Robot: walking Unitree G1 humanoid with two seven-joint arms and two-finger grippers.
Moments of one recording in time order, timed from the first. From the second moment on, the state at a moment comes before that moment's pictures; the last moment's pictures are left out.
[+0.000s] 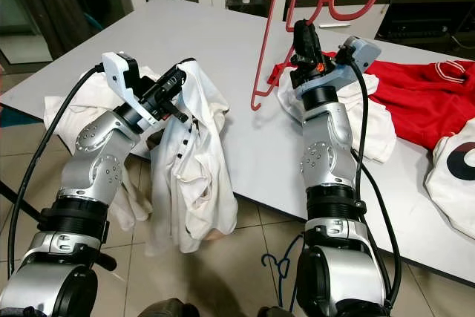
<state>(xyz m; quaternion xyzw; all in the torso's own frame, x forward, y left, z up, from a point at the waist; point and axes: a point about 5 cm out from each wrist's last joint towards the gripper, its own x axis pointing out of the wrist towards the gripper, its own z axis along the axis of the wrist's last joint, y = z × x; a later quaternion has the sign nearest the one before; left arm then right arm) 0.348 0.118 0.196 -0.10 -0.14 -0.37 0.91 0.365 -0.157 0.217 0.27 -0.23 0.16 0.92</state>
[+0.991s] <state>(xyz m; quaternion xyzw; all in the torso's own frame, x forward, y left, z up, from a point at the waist) 0.311 0.152 0.165 0.08 -0.05 -0.39 0.91 0.284 -0.167 0.134 -0.06 -0.08 0.32 0.94</state>
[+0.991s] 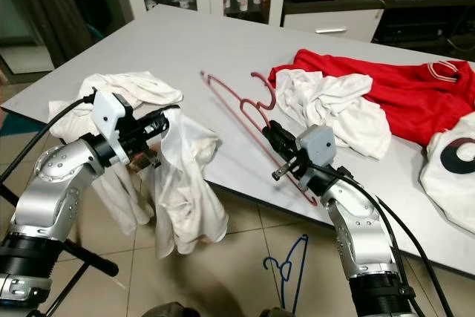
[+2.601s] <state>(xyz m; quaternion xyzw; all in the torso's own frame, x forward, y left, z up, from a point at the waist) 0.389 0.138 0.220 0.19 -0.10 -0.38 0.90 0.243 -0.161 0.176 -0.04 0.02 0.63 0.77</state>
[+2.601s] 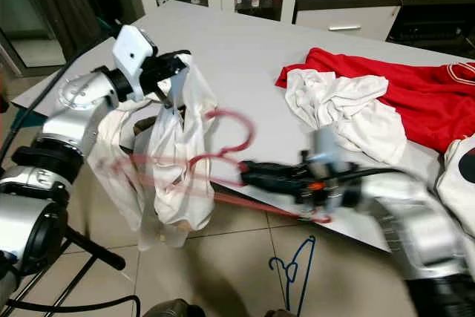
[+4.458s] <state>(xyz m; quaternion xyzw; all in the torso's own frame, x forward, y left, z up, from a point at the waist) 0.378 0.130 0.203 0.37 -0.10 -0.38 0.84 0.383 -0.204 0.179 -0.31 0.03 0.04 0.95</state>
